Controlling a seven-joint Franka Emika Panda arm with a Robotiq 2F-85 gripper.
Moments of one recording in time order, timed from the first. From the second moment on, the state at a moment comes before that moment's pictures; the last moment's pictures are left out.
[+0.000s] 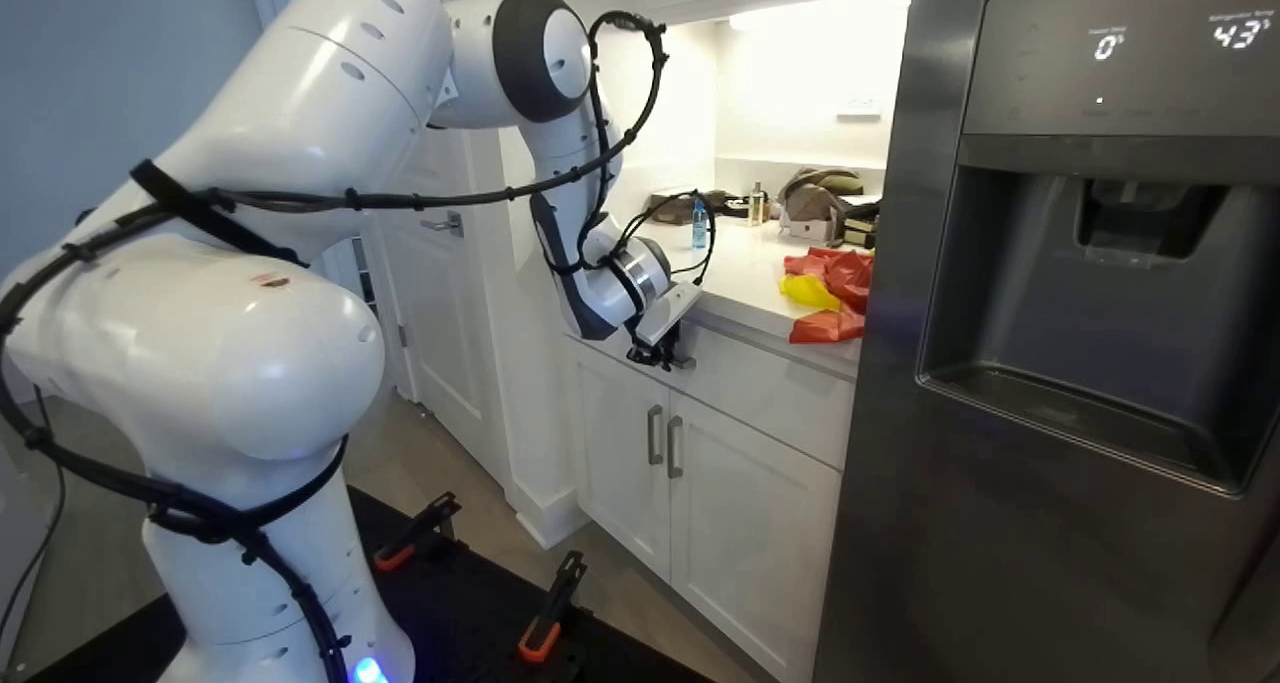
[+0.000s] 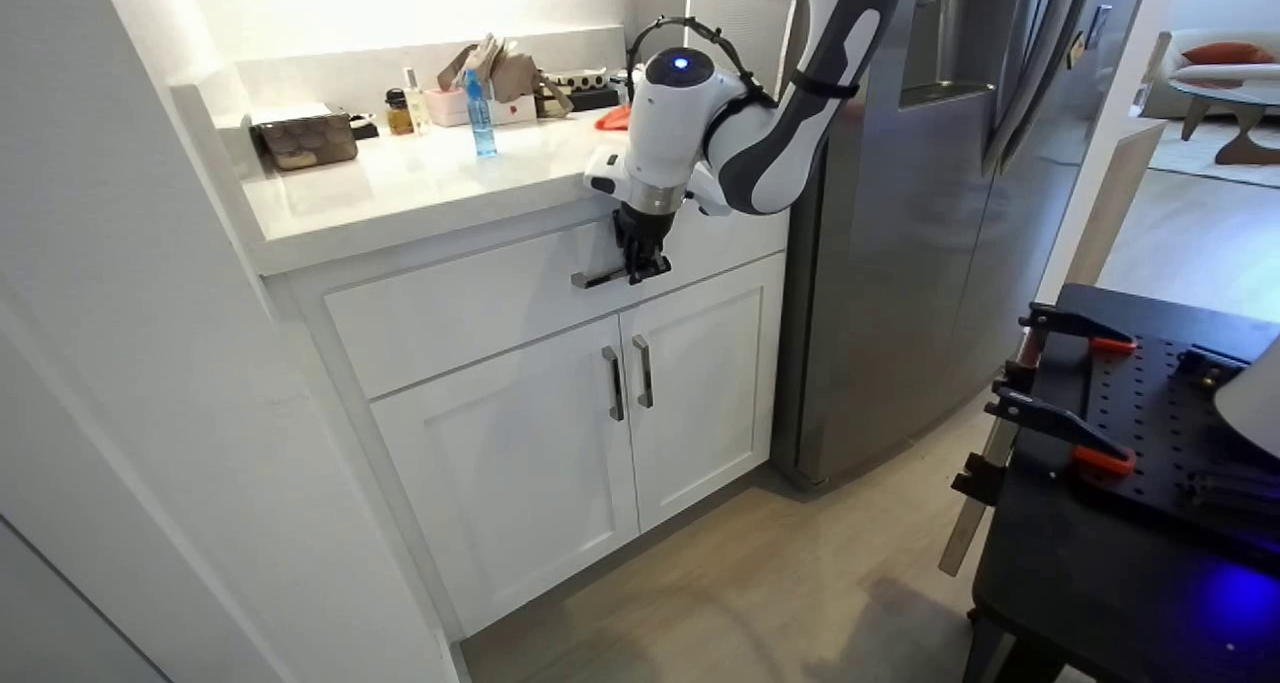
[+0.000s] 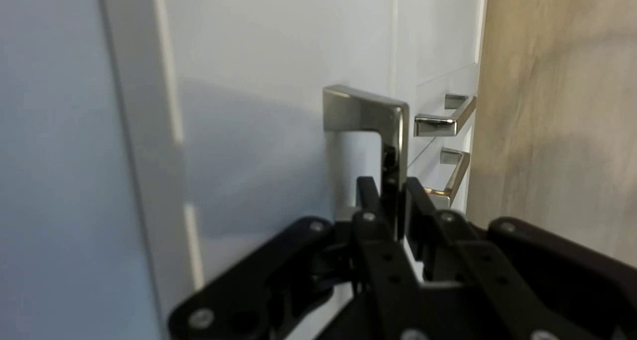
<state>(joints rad) 0.08 0.81 -0.08 -1.78 -1.00 2.95 -0.23</state>
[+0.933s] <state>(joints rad) 0.04 0.74 -0.03 -1.88 -1.03 2.94 -0.27</state>
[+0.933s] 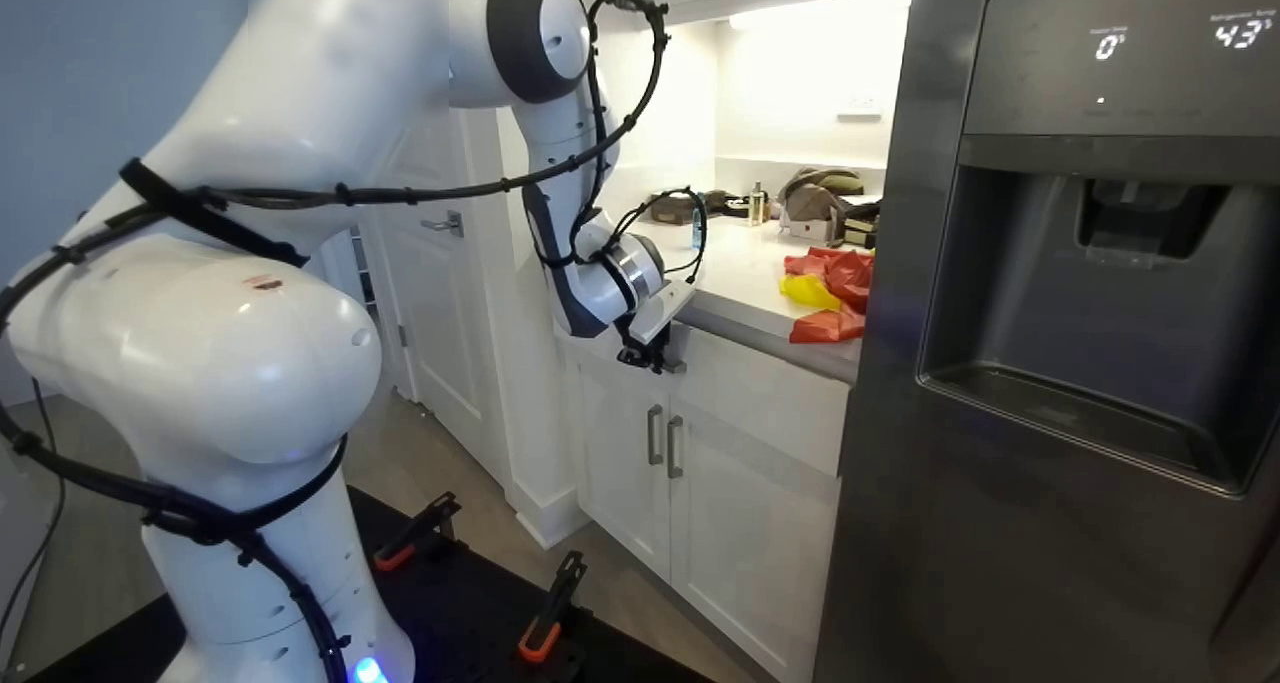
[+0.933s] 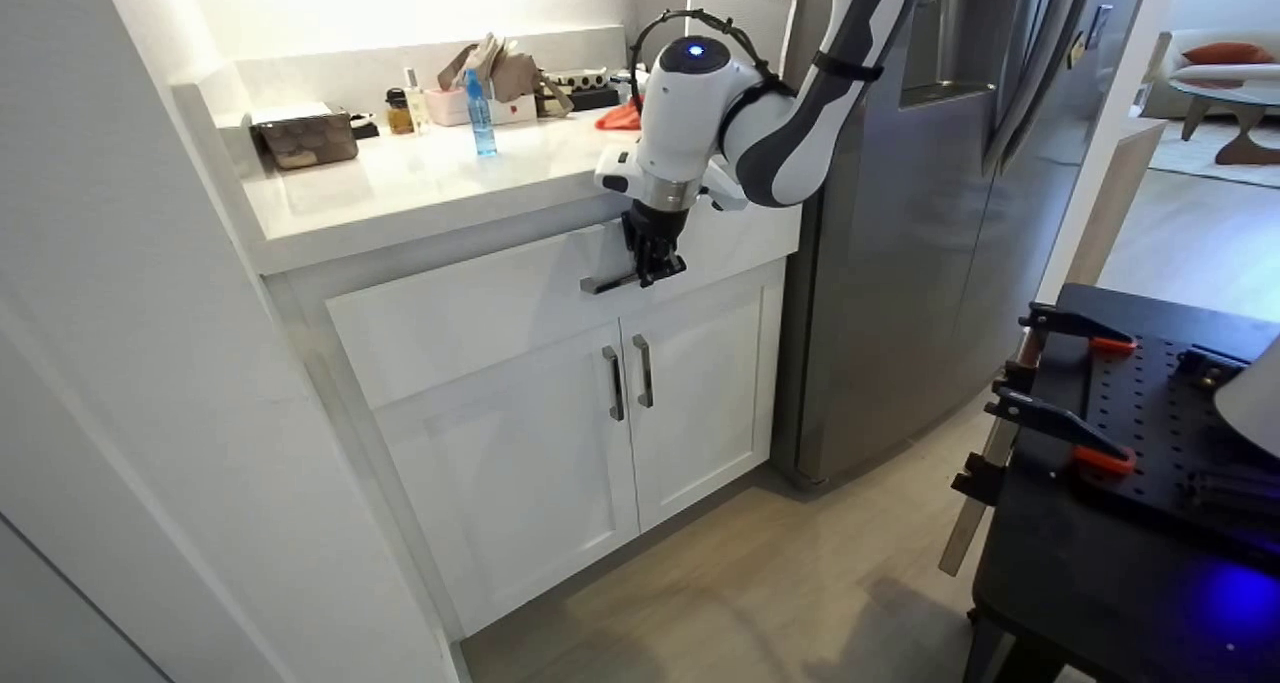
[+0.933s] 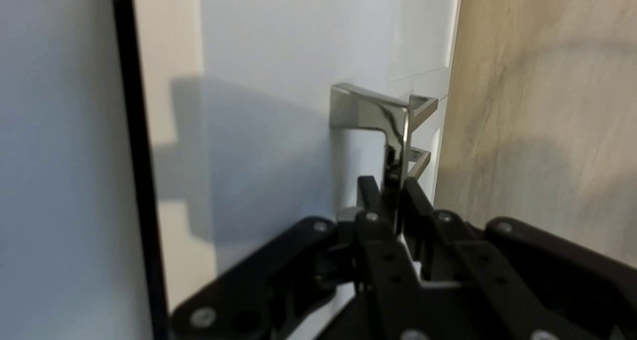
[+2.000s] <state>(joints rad) 0.13 0.51 -0.03 -2.23 -1.38 2.90 0.17</state>
